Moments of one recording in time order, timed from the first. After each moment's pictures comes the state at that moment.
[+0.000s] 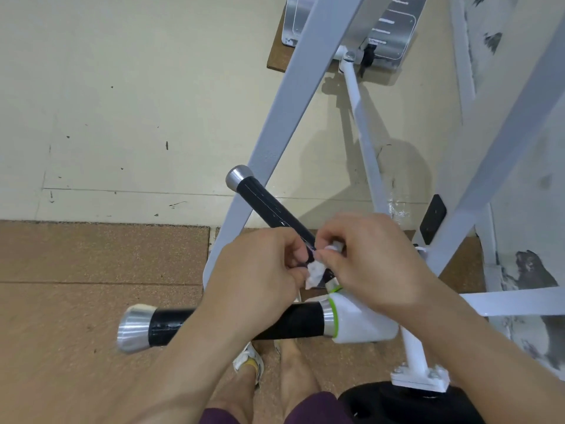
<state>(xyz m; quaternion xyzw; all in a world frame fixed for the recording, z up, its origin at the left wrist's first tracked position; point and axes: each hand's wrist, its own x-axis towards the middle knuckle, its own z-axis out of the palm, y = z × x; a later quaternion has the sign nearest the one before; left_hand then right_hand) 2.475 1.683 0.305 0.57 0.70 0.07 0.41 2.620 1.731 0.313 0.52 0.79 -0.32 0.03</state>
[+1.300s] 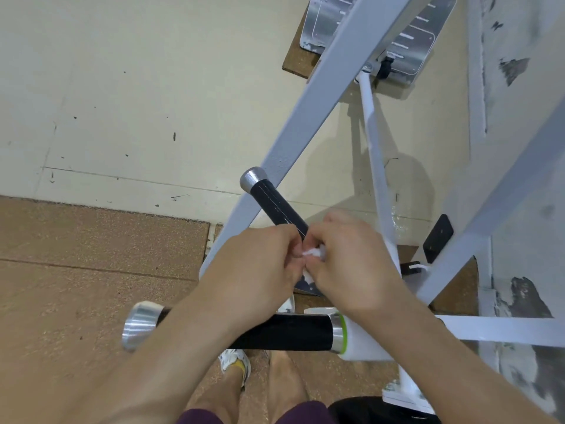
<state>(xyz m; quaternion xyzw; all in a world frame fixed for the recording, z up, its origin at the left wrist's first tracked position) 2.454 1.689 0.297 0.62 0.69 0.06 0.38 2.589 1.731 0.305 0.52 0.80 -0.29 0.06</state>
